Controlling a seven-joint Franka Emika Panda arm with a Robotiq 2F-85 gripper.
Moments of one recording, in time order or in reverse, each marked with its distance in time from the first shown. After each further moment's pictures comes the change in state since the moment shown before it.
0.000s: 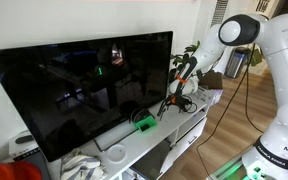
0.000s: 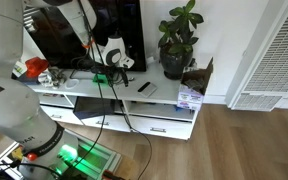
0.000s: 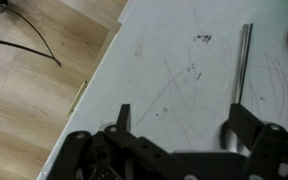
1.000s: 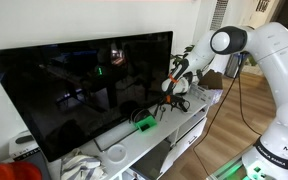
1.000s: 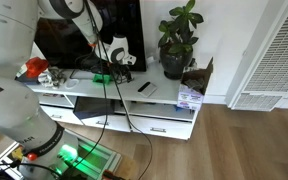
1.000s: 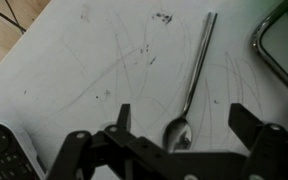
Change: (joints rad) arm -0.018 0.147 0.047 0.250 0.043 -0.103 -0.248
